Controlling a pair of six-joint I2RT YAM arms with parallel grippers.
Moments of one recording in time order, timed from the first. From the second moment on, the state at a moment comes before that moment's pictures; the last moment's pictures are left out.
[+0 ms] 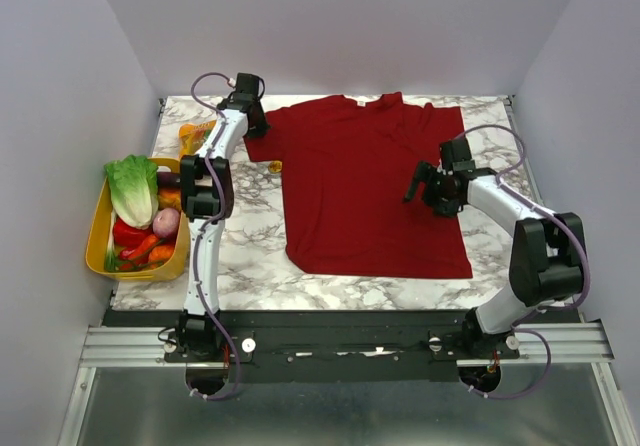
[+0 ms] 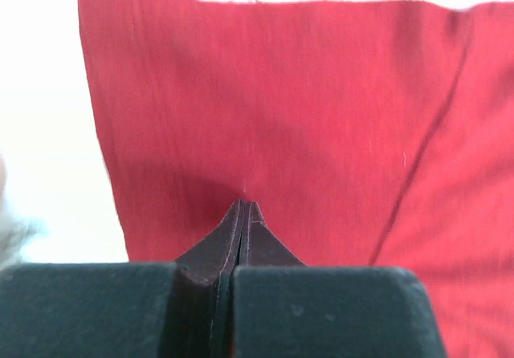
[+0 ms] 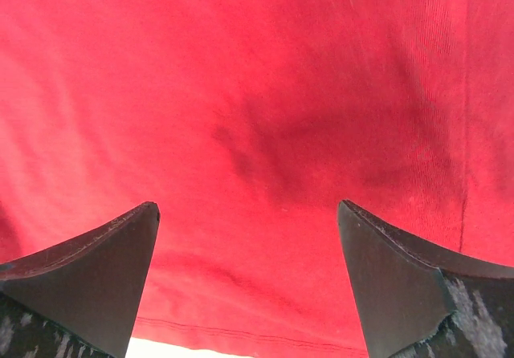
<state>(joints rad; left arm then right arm) -0.12 2.59 2.38 -0.66 -0.05 -0.43 0.16 1.60 0.98 -0.45 -0.09 0.53</state>
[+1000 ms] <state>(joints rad) -0.57 1.75 1.11 -0.36 0.02 -0.46 -0.04 2.20 1.95 -0.62 0.04 0.55</state>
